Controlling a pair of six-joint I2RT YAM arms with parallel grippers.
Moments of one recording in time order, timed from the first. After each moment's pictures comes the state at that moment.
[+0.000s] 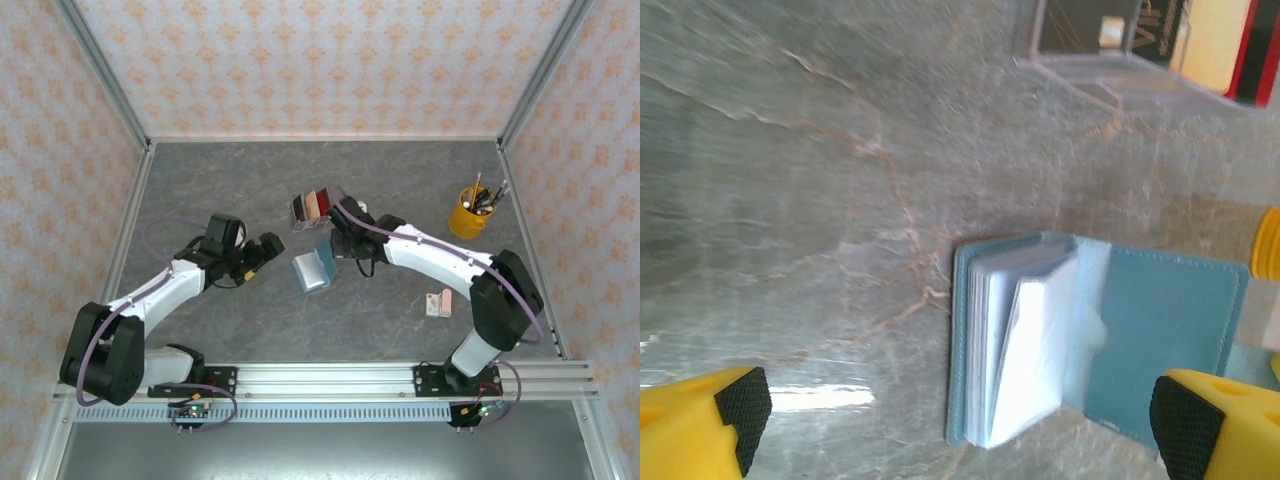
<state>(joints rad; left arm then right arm) -0.28 1.28 0.65 -0.29 0.35 -0.92 0.76 1.62 1.17 -0.61 0.18 0.68</state>
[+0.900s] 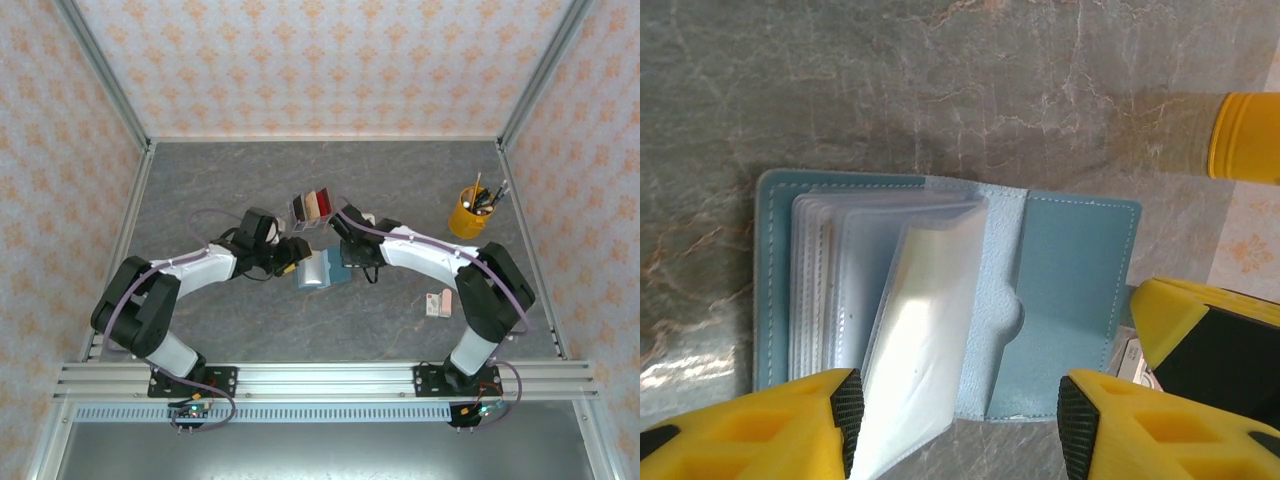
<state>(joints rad) -0.42 1.56 0.77 -0.09 0.48 -0.95 0.74 1.68 1.11 -0.65 0.20 0.70</state>
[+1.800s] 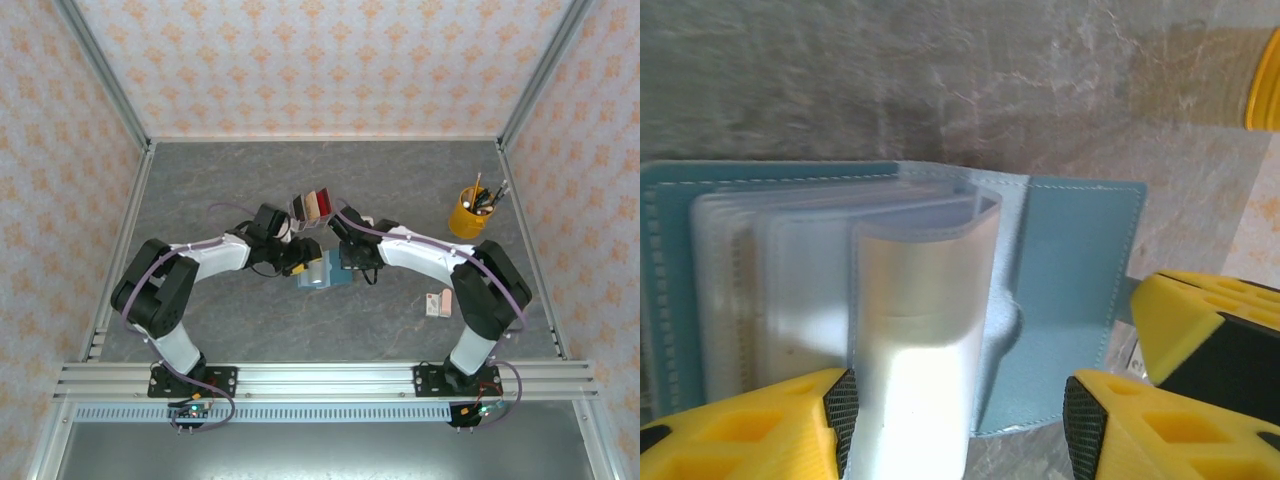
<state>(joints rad) -0.45 1.70 0.88 -0.16 0.55 -0.90 0.74 1.70 1.11 -0.64 0.17 0.71</state>
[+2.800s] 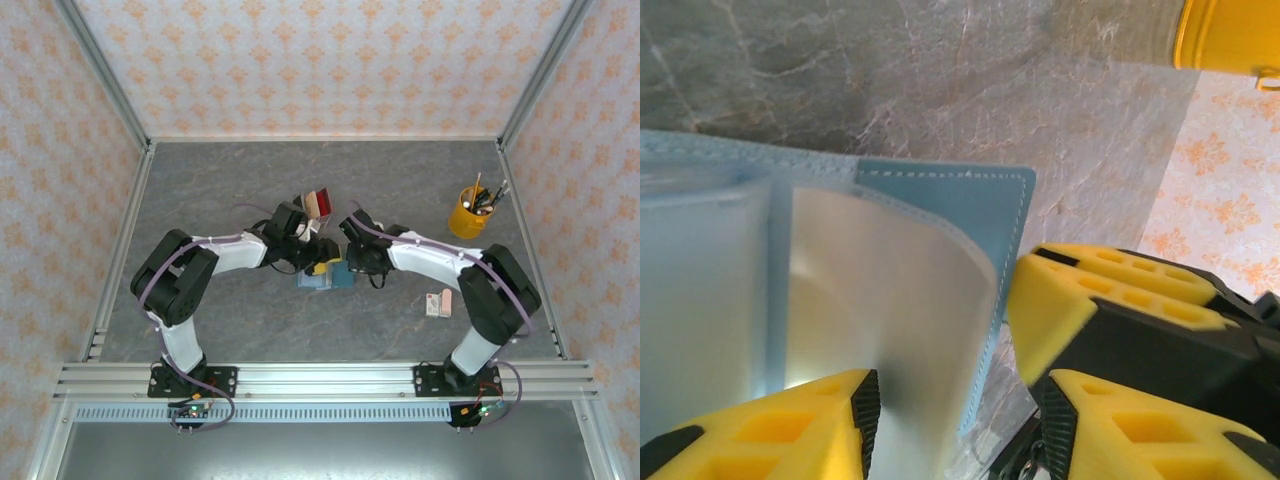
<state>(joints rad) -0.53 1.81 0.96 -0.01 0.69 -1.03 0.69 1.63 1.00 -0.56 0.11 0.77</state>
